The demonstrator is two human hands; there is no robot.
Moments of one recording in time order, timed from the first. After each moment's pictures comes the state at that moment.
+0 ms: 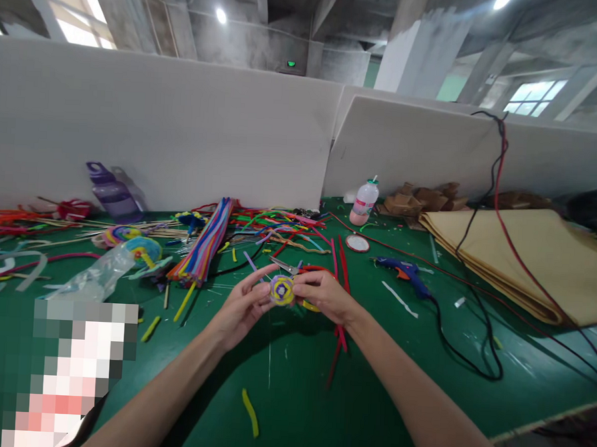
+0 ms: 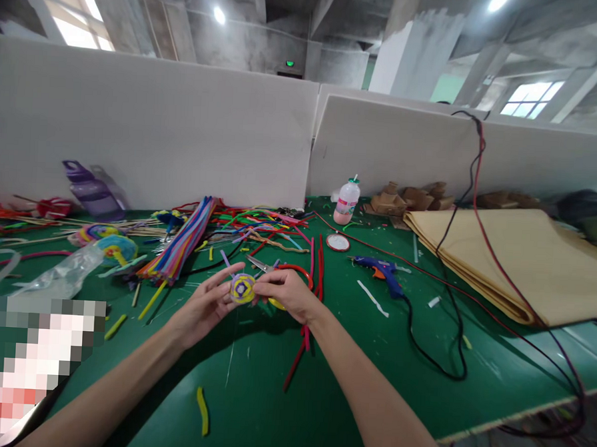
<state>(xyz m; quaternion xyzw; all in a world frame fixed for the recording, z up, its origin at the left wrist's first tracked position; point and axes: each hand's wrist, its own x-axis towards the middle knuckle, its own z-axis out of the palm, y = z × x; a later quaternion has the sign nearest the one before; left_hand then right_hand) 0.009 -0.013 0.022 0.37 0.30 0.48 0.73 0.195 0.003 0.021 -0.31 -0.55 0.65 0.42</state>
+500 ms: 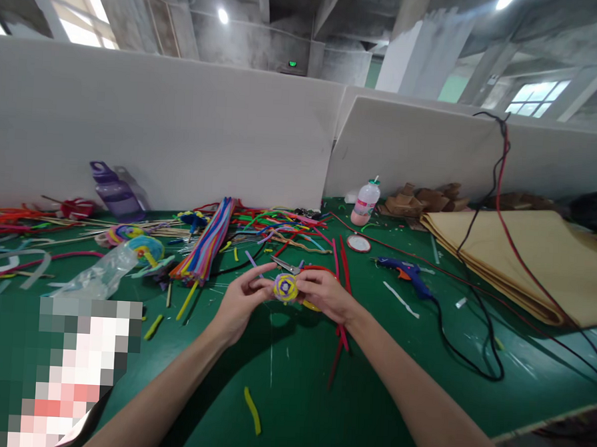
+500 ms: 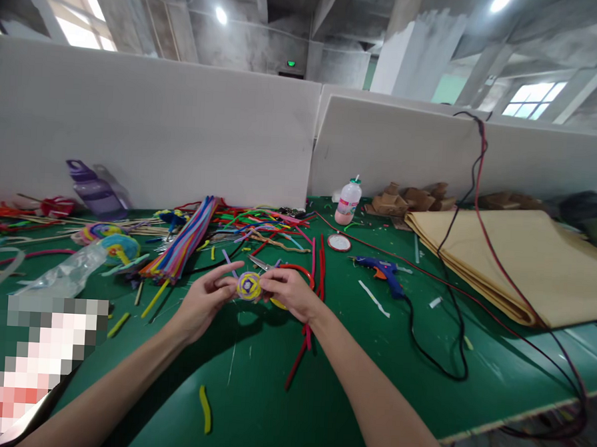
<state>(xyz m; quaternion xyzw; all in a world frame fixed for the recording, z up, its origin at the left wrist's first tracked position) 0.011 -0.013 0.027 0.46 0.39 0.51 0.61 0.195 0.008 0.011 -0.30 -0.50 0.69 0.43</state>
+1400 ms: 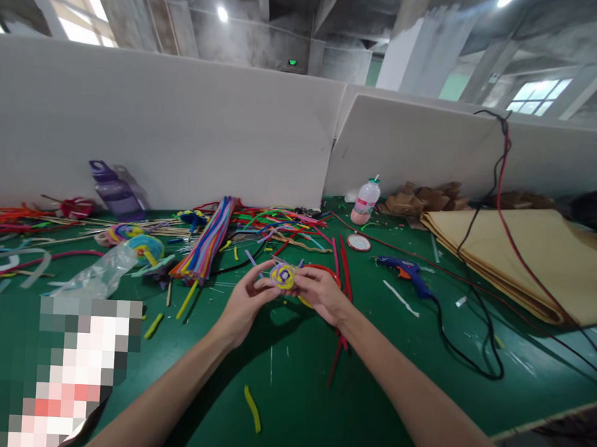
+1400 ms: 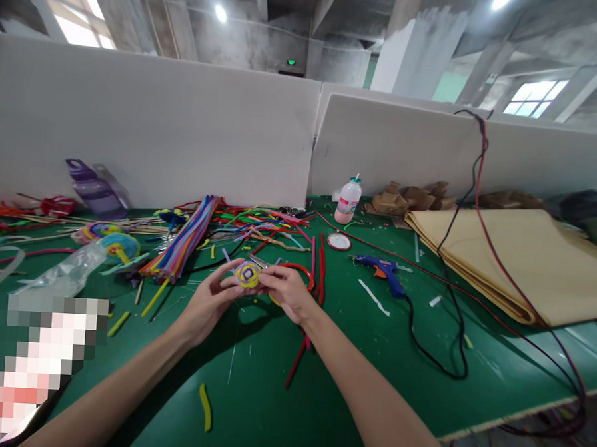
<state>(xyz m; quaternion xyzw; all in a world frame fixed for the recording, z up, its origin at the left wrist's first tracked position) 0.018 -0.015 0.022 0.42 0.36 0.52 0.65 0.183 0.004 0.013 -0.29 -0.41 0.71 0.50</state>
